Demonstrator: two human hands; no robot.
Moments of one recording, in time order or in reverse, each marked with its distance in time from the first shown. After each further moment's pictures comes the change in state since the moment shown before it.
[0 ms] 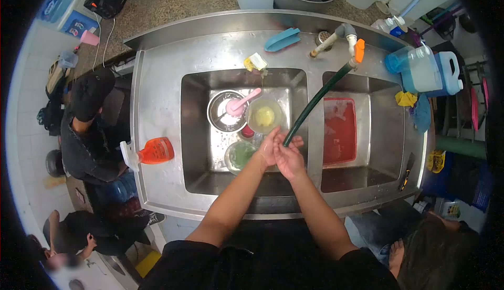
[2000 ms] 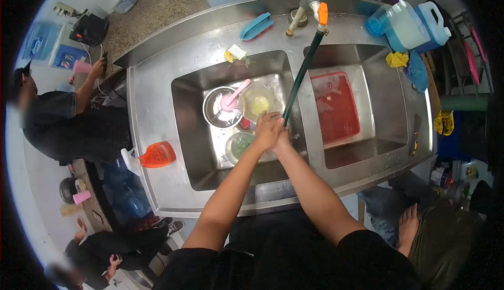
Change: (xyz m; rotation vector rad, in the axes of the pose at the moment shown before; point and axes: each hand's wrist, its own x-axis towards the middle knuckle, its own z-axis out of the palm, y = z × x) left_hand 0.007 -0.009 -0.030 1.826 0.165 0.870; right_hand 0.053 0.046 -0.044 0.310 0.166 0.023
